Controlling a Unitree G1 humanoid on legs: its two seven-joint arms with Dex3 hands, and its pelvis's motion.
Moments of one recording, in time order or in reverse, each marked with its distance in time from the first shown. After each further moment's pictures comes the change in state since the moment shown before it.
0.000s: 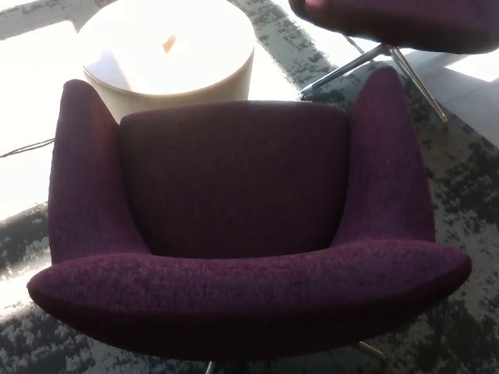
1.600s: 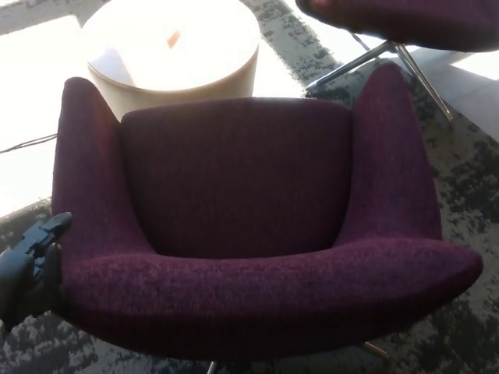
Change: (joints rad) left_arm -0.245 0.021 -0.353 0.222 0.205 0.105 0.169; right_arm -0.007 -0.006 0.046 0.001 -0.061 0.003 -0.048
